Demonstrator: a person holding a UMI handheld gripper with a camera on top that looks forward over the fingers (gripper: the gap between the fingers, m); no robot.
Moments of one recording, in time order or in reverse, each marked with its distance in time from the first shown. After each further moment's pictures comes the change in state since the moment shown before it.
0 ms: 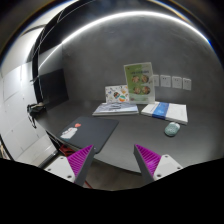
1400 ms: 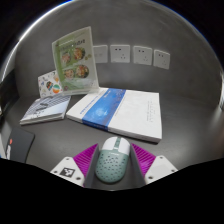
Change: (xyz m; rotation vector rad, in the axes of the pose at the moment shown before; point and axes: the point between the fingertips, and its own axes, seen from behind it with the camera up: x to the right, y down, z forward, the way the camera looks) arm 0.305 -0.015 0.185 -0.219 0.341 0.101
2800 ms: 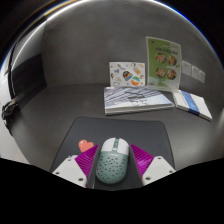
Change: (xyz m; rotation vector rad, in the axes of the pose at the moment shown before) arm -0.436 0.056 -0.063 0.012 -0.083 -0.048
